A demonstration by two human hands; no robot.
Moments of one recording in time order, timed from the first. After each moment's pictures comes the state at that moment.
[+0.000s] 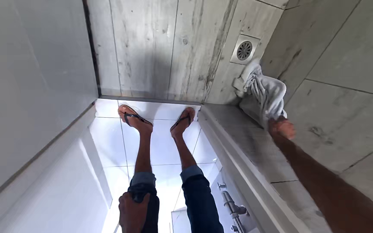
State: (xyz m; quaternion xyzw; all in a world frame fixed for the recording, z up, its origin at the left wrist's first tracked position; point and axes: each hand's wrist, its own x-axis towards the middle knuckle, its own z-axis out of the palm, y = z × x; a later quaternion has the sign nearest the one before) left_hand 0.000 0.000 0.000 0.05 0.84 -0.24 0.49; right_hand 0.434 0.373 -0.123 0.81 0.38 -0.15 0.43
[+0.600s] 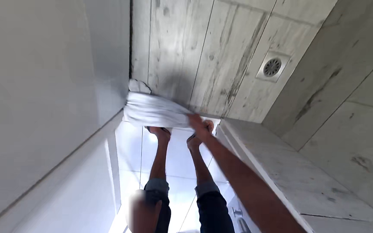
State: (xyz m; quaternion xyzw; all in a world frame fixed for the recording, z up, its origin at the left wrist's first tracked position) left_hand -0.010 0.003 0.008 0.05 0.84 -0.21 0.50; right_hand 0.119 0.275 -0.197 0.61 0.45 -0.63 0.19
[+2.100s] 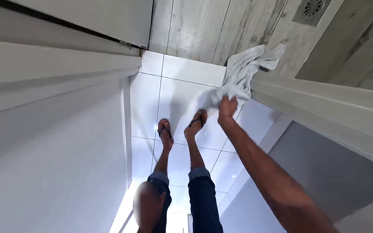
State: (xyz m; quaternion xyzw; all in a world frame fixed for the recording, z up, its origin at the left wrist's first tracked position) left_hand -0.020 -0.339 0.024 0.12 0.80 -0.26 0.53; right_hand 0.129 0.018 -0.173 0.84 0.35 -0.41 -0.04
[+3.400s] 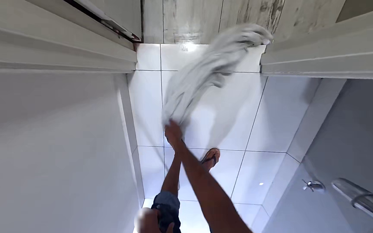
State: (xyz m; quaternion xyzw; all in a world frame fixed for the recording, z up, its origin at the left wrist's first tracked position) left_hand -0.037 -0.442 -0.001 0.24 0.77 -0.25 0.53; right_hand -0.014 -0.249 -0.288 0.64 0.46 -0.60 0.16
